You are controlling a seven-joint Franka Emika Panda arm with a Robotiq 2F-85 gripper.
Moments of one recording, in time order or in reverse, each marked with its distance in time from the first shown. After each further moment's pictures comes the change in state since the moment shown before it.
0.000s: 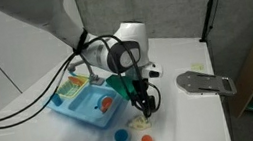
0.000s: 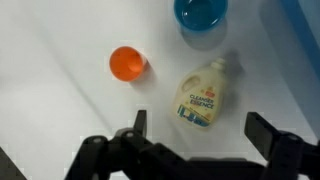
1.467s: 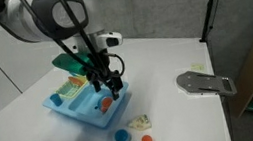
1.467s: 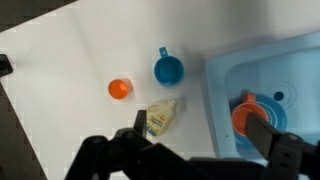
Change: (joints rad) arm 0.102 -0.507 0.036 -0.406 -0.178 -0.037 -0.077
